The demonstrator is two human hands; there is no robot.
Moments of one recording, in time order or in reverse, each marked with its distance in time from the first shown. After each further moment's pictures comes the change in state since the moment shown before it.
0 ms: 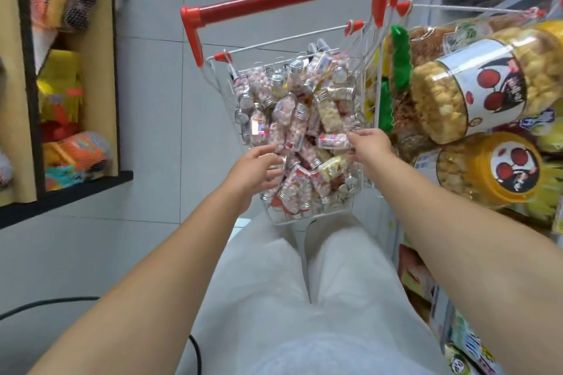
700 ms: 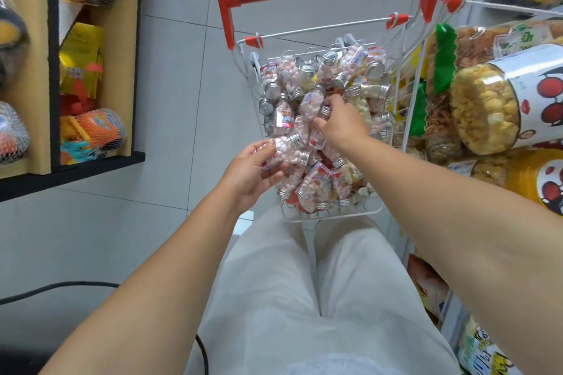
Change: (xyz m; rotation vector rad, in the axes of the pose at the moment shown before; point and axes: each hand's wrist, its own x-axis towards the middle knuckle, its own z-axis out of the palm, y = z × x) left_hand 0.011 -0.024 -0.032 -0.482 -0.011 0.012; right_hand -0.009 -0.038 0.081 -0.762 -0.167 -0.522
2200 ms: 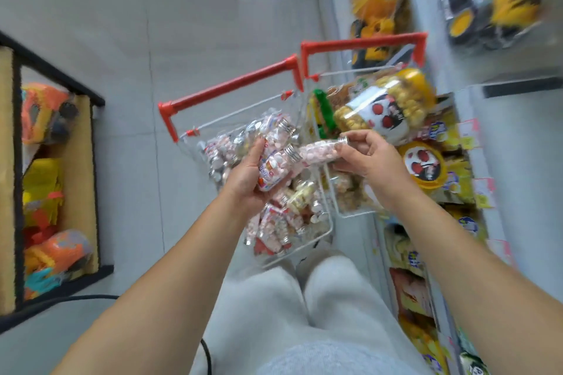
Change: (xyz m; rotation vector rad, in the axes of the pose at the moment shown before) left_hand -0.077 0.039 0.111 0.012 -0.277 0.019; right_hand -0.182 0.064 -0.128 1.093 0.320 -0.091
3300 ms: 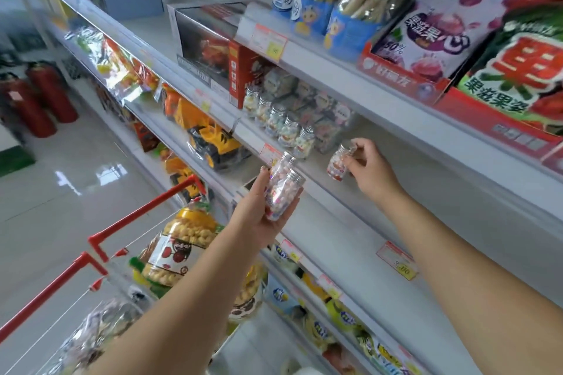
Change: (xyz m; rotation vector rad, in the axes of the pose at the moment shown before) left_hand -0.139 -0.167 0.379 0.354 -0.623 -0.165; right_hand -0.172 -0.079 -0.385 -0.268 0.932 -0.297
